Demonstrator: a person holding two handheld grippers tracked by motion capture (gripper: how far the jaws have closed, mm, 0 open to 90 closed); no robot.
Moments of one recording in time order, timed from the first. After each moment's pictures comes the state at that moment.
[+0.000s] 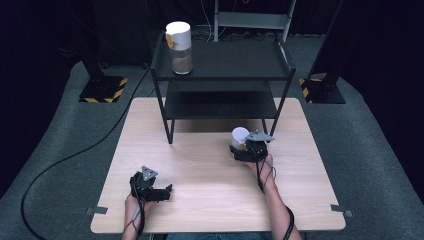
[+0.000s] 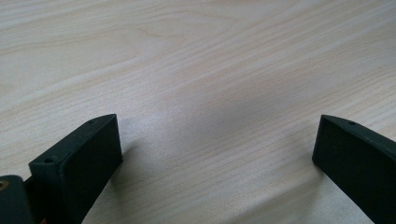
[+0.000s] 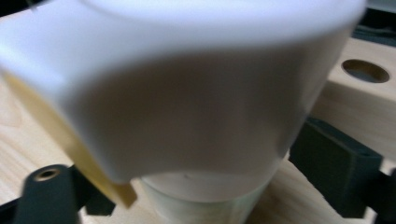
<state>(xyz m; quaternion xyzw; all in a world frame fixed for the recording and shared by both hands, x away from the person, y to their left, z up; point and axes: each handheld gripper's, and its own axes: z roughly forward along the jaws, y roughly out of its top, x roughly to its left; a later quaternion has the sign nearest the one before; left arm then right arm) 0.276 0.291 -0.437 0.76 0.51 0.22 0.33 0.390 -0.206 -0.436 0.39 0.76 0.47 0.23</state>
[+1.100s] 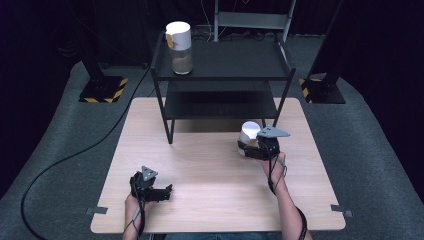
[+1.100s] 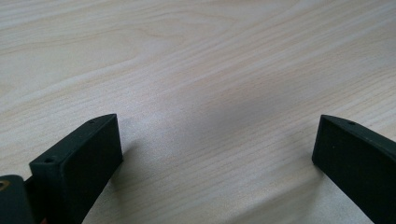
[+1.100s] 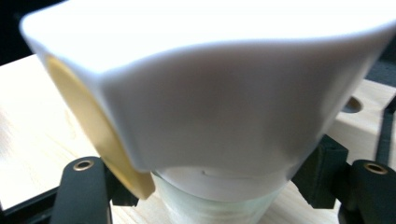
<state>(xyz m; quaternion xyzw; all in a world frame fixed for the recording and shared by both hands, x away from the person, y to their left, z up) 0.276 0.291 -0.437 0.76 0.51 0.22 0.33 0.368 -0.238 -0.389 0.37 0.75 0.49 0.23</state>
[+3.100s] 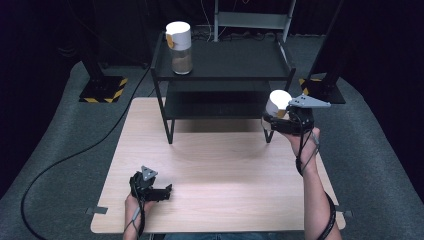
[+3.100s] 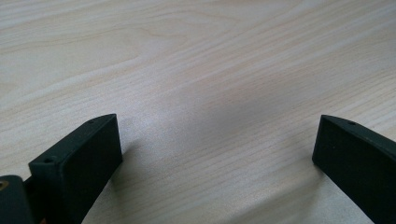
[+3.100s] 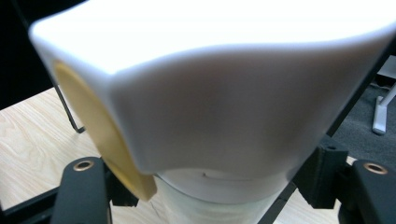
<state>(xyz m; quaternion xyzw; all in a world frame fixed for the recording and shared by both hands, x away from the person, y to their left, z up) 0.276 0.290 -0.437 0.76 0.52 0.22 0.33 0.346 -0.274 -0.266 0.38 0.73 0.49 0.29</state>
